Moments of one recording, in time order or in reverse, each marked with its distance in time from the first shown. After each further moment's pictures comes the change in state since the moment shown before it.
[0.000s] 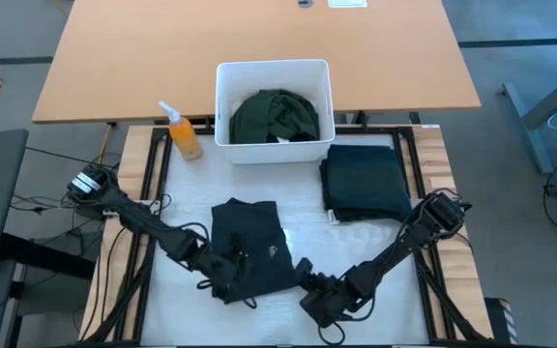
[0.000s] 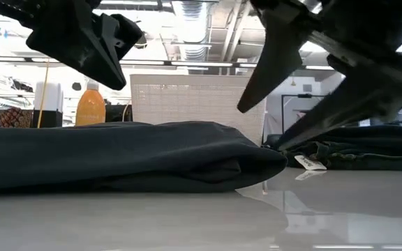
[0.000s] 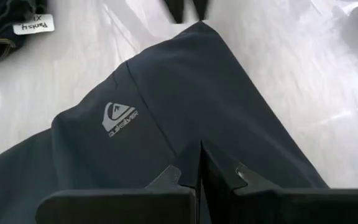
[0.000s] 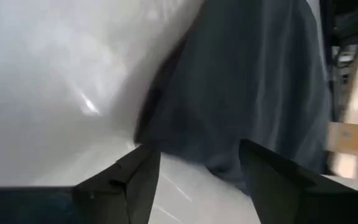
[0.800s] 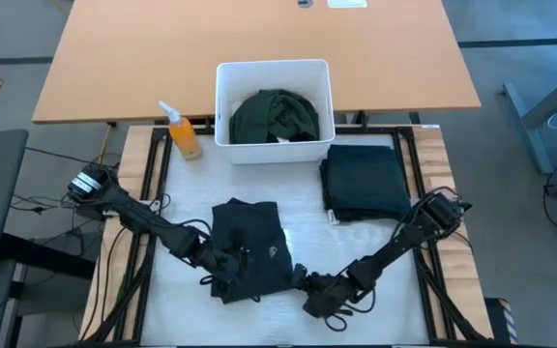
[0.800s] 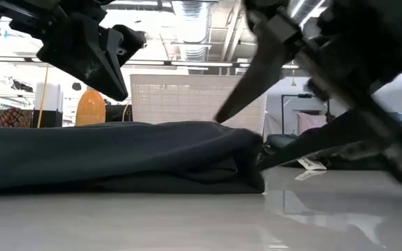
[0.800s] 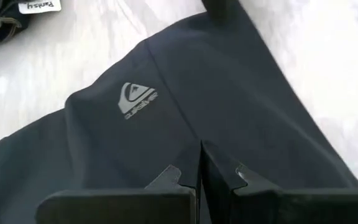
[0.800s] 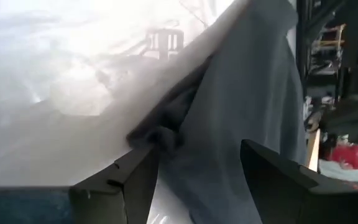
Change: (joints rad) left arm 0.034 0.000 0.000 -0.051 -0.001 0.004; right arm -0.046 0.033 -0.179 0.498 -0.061 -0.424
